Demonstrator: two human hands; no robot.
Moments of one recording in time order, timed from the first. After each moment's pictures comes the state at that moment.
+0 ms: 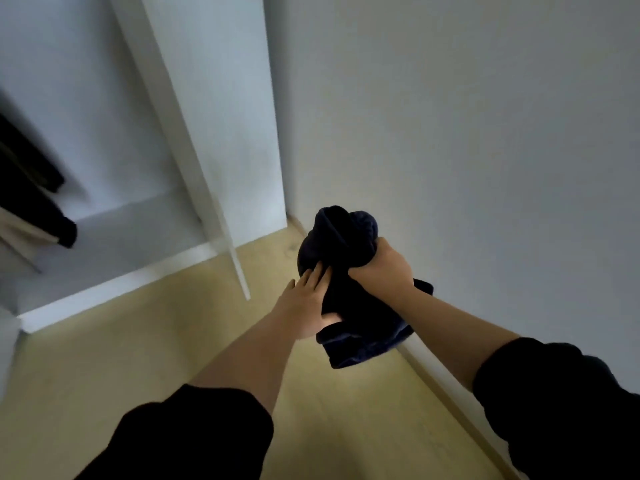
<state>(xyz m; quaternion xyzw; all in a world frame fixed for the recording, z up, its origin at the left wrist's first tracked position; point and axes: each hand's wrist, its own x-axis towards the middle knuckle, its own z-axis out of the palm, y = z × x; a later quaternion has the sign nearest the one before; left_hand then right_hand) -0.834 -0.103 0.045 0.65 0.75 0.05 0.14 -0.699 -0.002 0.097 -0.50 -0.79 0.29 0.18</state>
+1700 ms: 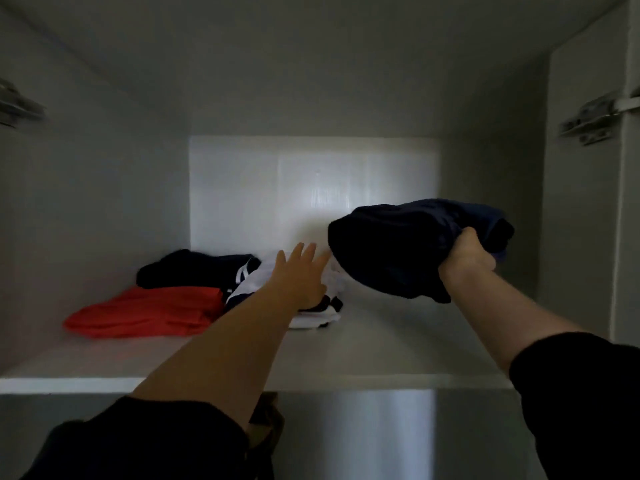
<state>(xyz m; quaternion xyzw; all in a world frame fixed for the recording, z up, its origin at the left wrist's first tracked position) -1.875 -0.060 0.696 0.35 0.90 -0.02 -0.26 -1.749 0.141 0.738 -0.29 -0.33 0.72 0.53</state>
